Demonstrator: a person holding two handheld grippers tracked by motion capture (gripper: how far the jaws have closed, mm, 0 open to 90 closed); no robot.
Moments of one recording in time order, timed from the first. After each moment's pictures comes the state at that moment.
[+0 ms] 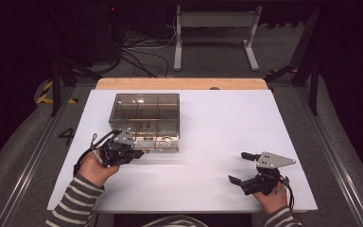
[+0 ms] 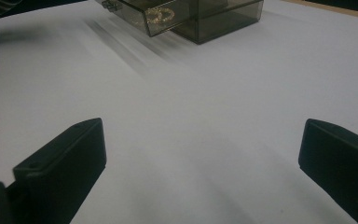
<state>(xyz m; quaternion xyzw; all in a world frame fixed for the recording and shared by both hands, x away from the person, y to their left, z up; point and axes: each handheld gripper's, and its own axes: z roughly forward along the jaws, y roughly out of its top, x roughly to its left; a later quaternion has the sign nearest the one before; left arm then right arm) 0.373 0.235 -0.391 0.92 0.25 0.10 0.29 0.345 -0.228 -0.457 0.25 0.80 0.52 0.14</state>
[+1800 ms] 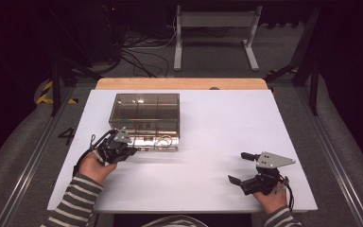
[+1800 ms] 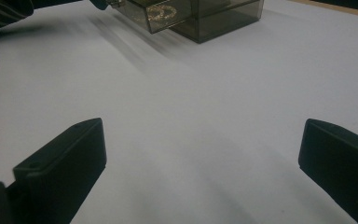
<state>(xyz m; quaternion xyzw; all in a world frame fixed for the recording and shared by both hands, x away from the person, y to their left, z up) 0.392 0.249 -0.415 0.90 0.30 0.14 0.27 0.345 -0.227 -0.458 0.25 0.80 0.52 0.14</state>
